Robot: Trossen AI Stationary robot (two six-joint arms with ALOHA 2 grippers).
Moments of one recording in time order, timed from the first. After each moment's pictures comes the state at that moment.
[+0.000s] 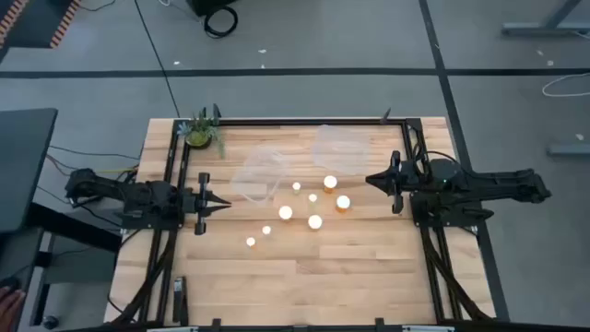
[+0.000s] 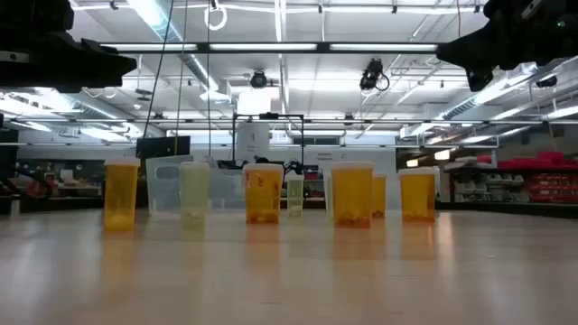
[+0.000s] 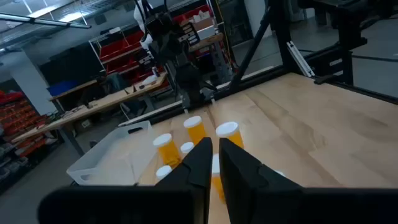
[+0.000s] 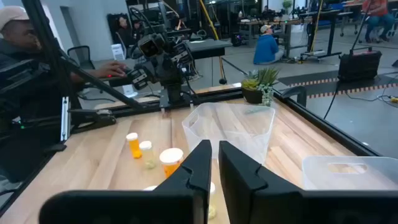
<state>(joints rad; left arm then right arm) -0.23 0.11 0.01 0.13 -0.19 0.35 -0.01 0.29 0.26 -0.03 0.11 0.12</state>
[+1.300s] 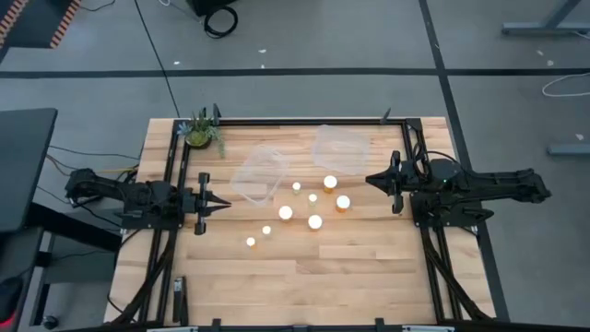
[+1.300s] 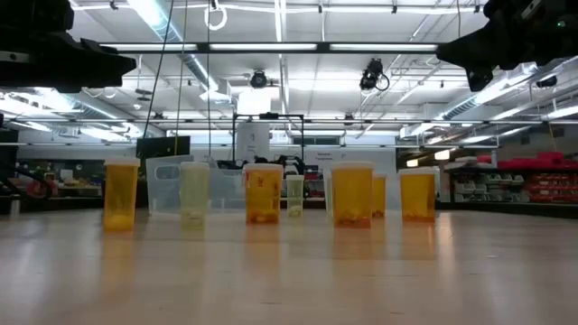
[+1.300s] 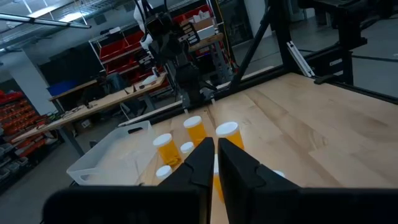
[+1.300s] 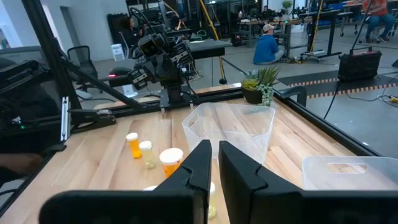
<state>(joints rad) -0.23 0.11 0.01 0.13 -0.19 0.35 -0.01 0.29 0.26 -0.03 0.11 0.12</state>
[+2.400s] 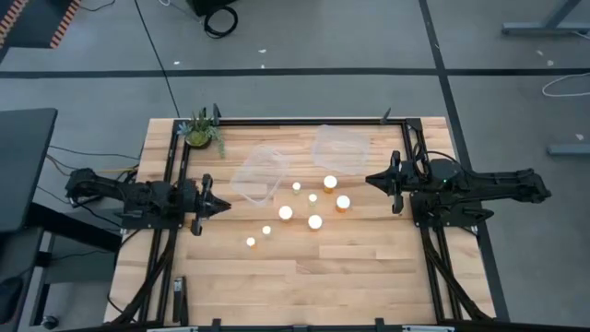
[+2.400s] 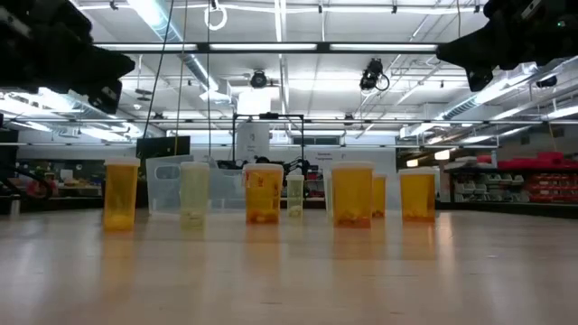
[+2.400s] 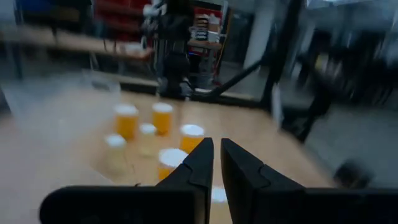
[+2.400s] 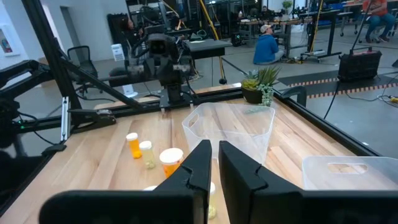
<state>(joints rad) -0.23 0.11 0.01 0.12 -0.18 -0.23 -0.01 0.29 0.26 -0.03 0.11 0.12</state>
